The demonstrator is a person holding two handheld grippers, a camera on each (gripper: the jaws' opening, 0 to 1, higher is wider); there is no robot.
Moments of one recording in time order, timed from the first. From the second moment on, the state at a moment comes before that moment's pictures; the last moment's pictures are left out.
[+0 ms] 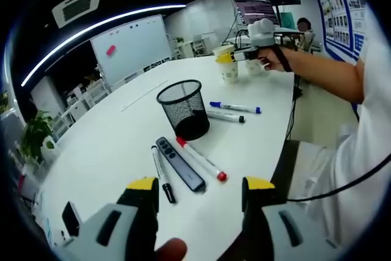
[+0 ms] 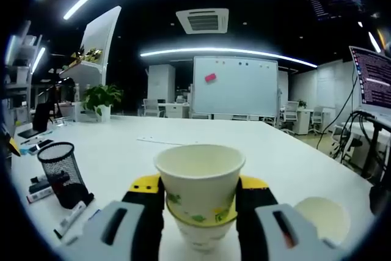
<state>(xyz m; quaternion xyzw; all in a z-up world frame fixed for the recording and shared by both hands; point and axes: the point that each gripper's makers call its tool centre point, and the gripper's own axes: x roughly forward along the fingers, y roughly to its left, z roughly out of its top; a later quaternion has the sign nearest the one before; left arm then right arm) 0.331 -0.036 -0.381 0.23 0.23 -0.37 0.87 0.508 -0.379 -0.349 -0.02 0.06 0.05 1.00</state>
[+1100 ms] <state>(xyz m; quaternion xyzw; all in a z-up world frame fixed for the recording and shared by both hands) 0.330 -0.034 -0.381 0.23 0.23 -0.37 0.87 0.508 -0.381 -0.345 -0.05 0.06 0.05 1.00</state>
